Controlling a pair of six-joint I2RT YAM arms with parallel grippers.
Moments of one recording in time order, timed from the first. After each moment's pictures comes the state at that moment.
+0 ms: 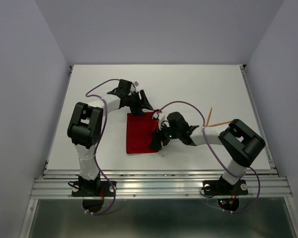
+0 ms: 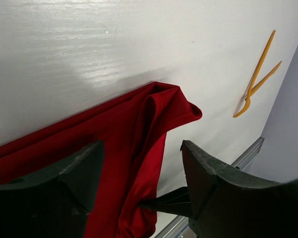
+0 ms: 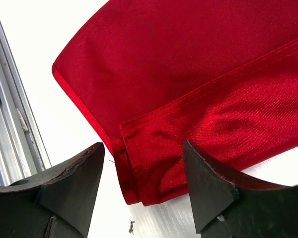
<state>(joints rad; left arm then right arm) -0.35 1.95 1.29 -0.24 0.52 -0.69 0.76 1.71 0.75 0.29 -0.51 0.18</state>
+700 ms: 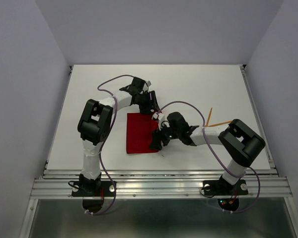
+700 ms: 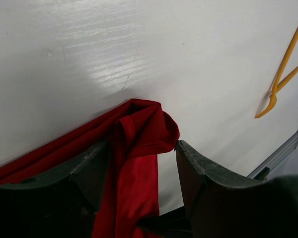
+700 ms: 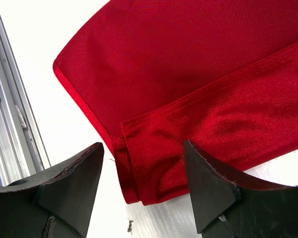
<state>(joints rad) -0.46 2.07 1.48 -0.36 0.44 -0.60 0.76 1.70 0.74 0.31 -0.51 0.16</state>
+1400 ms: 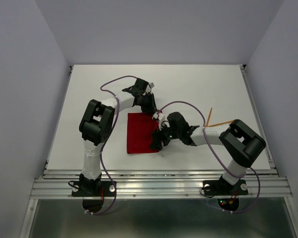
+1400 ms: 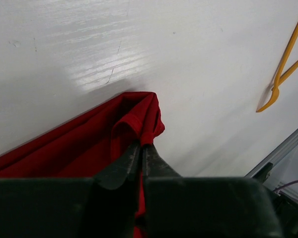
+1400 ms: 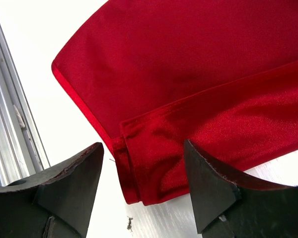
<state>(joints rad) -0.49 2.08 1.49 -0.38 0.43 -0.59 0.76 1.70 0.74 0.30 -0.50 0.16</state>
